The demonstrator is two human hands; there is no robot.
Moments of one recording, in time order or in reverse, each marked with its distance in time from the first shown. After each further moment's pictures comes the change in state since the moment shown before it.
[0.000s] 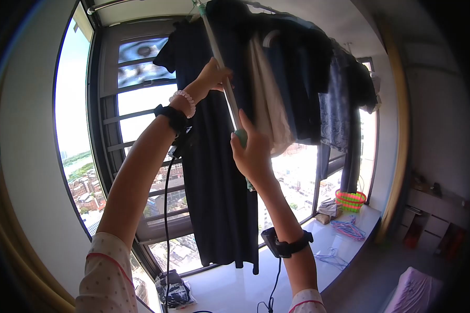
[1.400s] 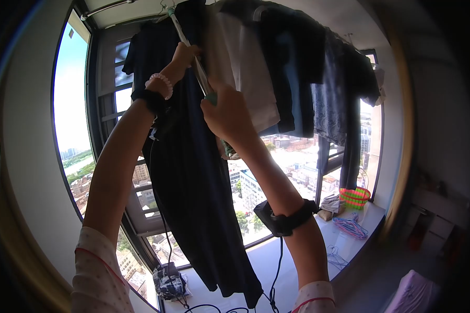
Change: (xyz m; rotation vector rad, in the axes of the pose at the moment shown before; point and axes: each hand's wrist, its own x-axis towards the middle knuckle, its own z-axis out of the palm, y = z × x) left_hand 0.059 -0.011 -0.017 0.137 0.251 -0.001; right_hand 0.048 -0.009 -0.040 0.047 -0.090 -0.112
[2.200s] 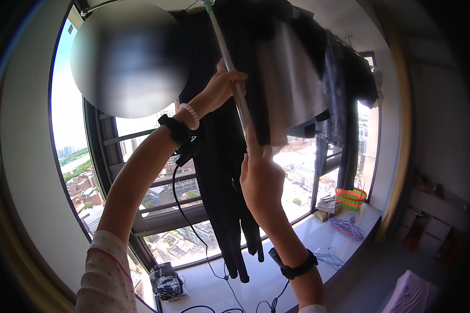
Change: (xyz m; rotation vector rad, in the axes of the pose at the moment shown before) left_hand -0.110 0.006 0.078 -0.700 -0.454 0.018; right_hand -0.113 0.015 -0.015 -0.629 0.080 0.045
